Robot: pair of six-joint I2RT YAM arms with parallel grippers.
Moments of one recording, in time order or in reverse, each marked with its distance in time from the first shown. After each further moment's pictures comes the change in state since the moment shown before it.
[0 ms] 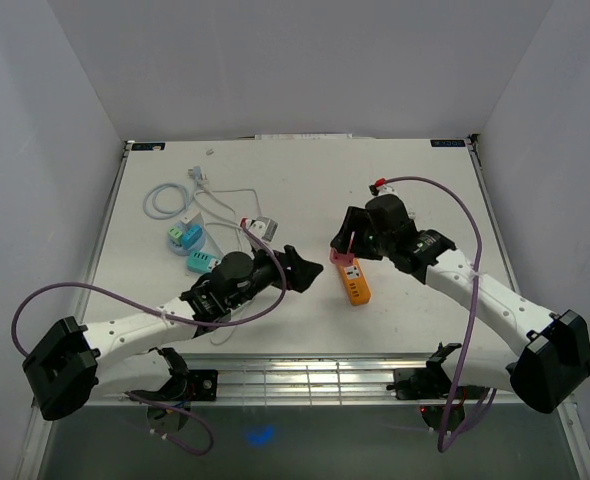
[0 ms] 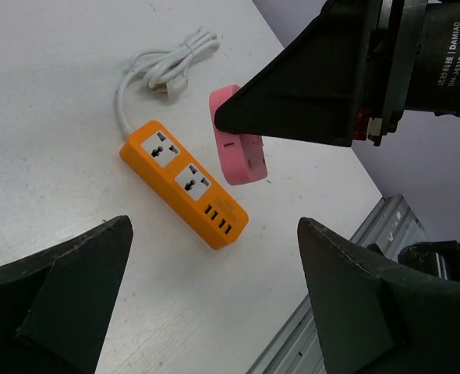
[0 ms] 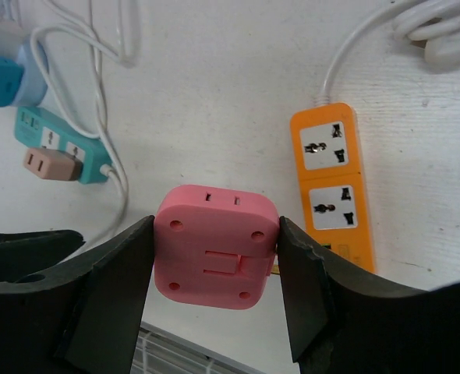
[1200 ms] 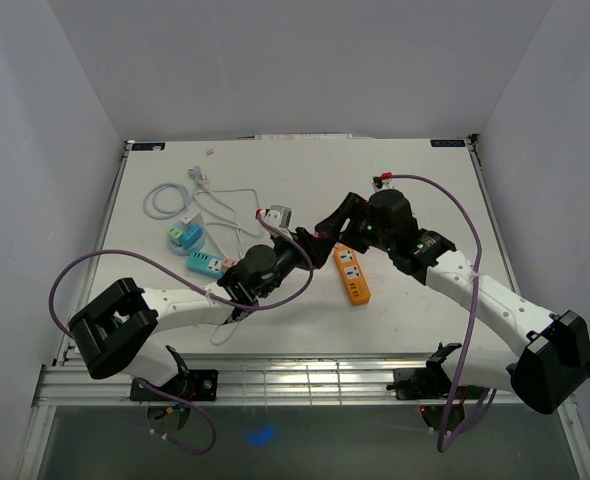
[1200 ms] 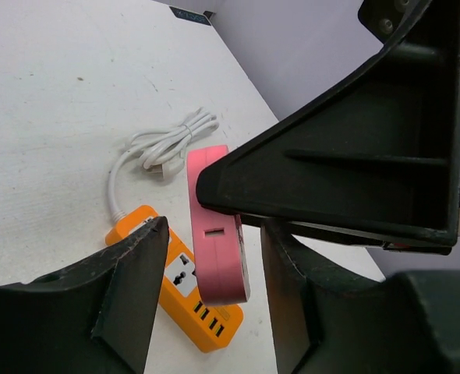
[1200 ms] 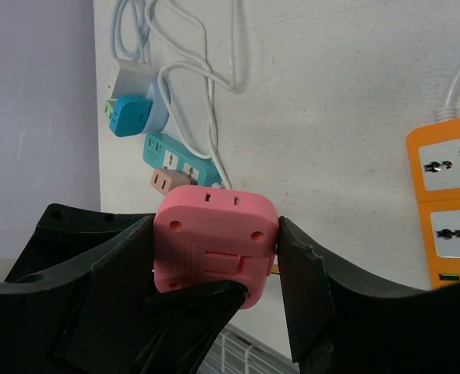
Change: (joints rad) left arm -0.031 0.338 0.093 0.410 -0.172 0.010; right arm 0.000 0.002 -0.002 0.198 -0.114 0.251
